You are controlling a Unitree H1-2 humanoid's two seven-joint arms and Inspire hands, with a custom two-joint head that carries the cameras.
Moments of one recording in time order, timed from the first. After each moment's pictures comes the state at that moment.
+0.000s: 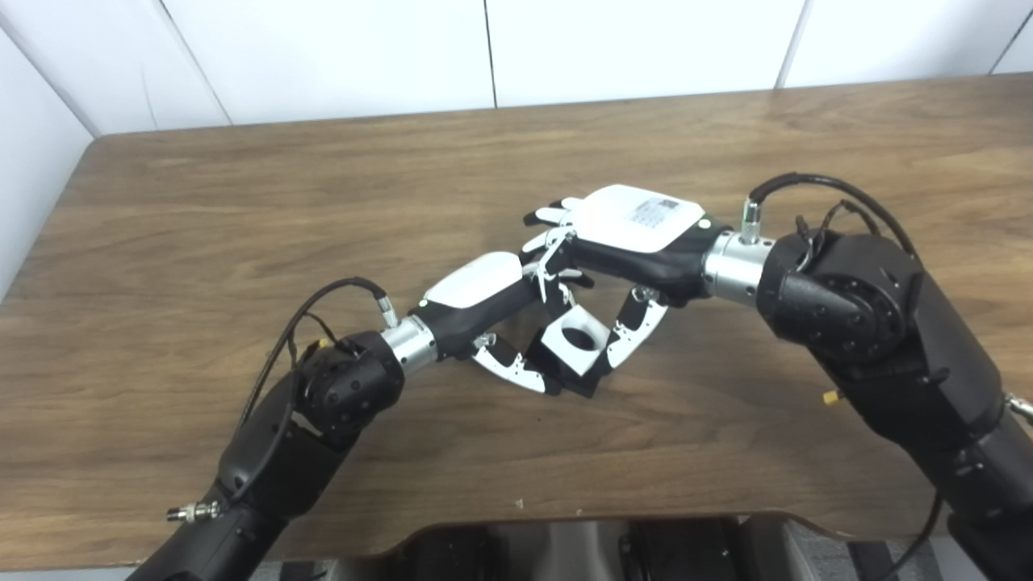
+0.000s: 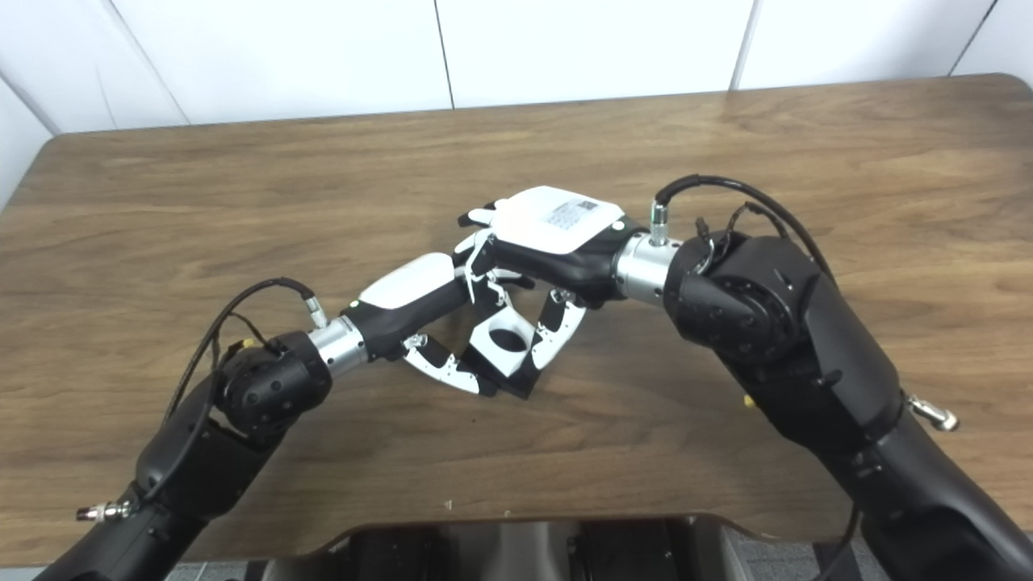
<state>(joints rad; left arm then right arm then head) -0.32 0.35 -0.48 -0.02 0.45 -0.11 -0.40 -0.51 -0.41 0.47 -0.45 -0.65 0.14 0.85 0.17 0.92</state>
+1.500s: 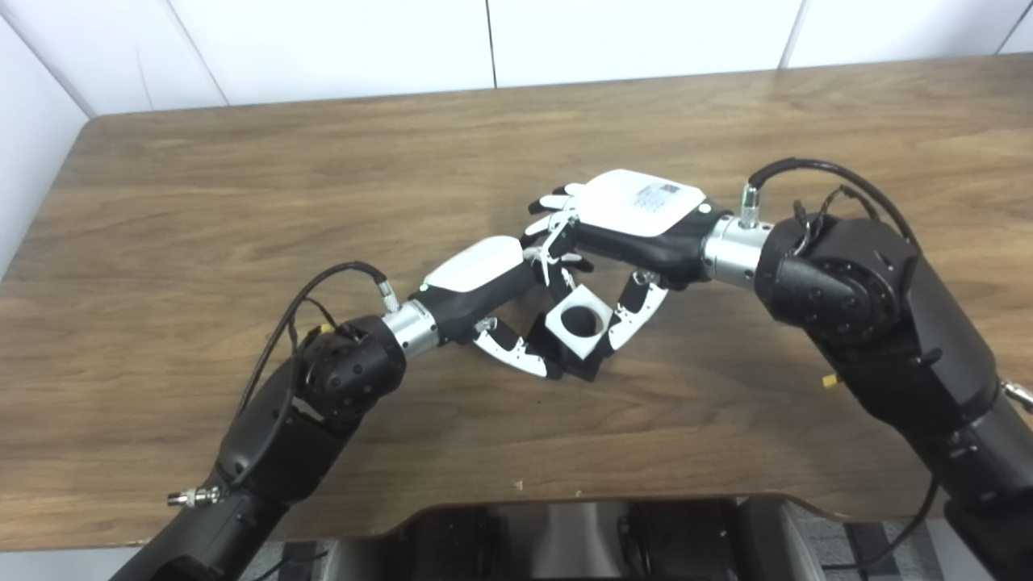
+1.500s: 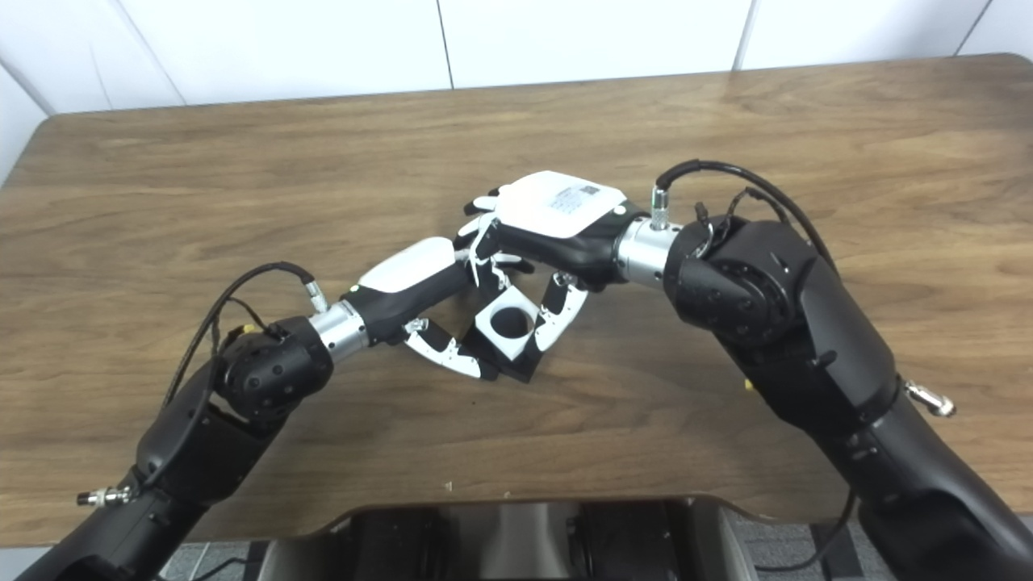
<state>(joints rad) -0.31 0.36 -0.49 -0.04 0.45 -0.07 -0.41 -0.50 -0.41 0.46 -0.41 -0.67 0.10 0.82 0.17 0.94</state>
